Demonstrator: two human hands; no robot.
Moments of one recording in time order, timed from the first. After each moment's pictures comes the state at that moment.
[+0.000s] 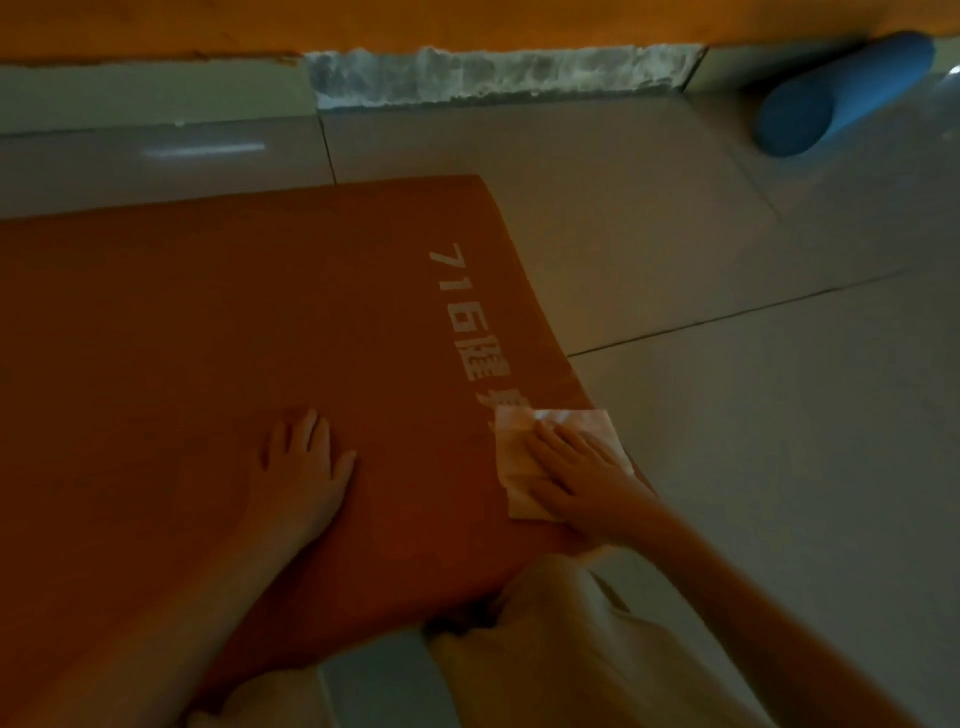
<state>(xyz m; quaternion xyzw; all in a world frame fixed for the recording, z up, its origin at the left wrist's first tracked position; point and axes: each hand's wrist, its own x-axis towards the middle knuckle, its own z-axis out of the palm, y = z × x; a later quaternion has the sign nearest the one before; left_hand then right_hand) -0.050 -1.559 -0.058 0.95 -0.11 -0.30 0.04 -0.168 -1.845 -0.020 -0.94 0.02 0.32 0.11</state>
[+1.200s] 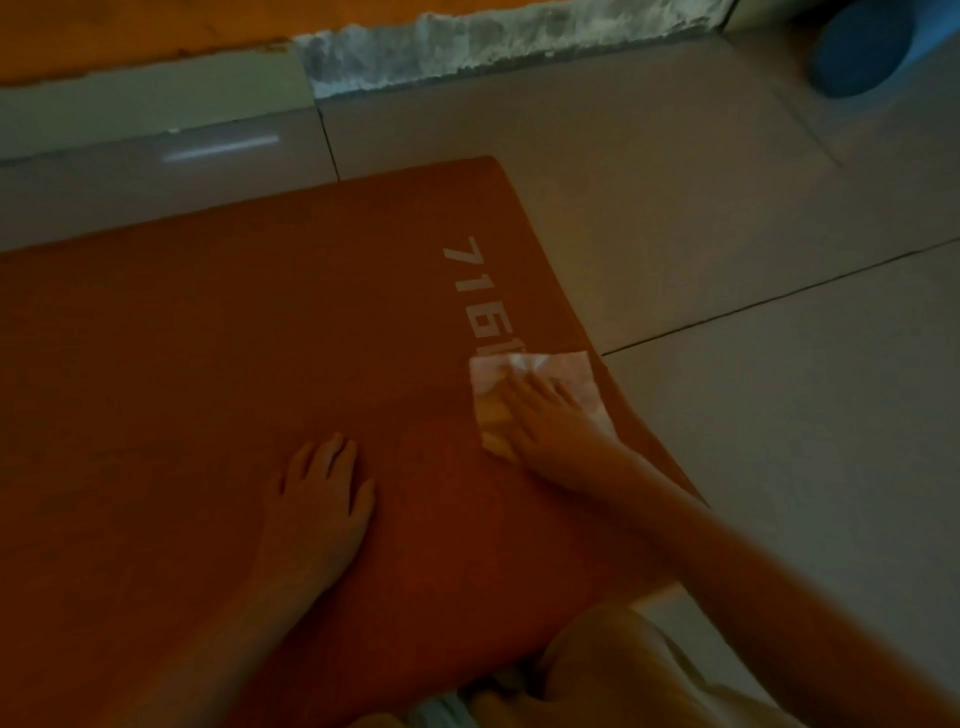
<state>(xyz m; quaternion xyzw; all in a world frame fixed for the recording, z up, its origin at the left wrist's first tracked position) -0.046 -1.558 -0.052 0.95 -0.15 -0.27 0.05 -0.081 -1.828 -0.059 -0.96 -0.01 0.25 0.13</state>
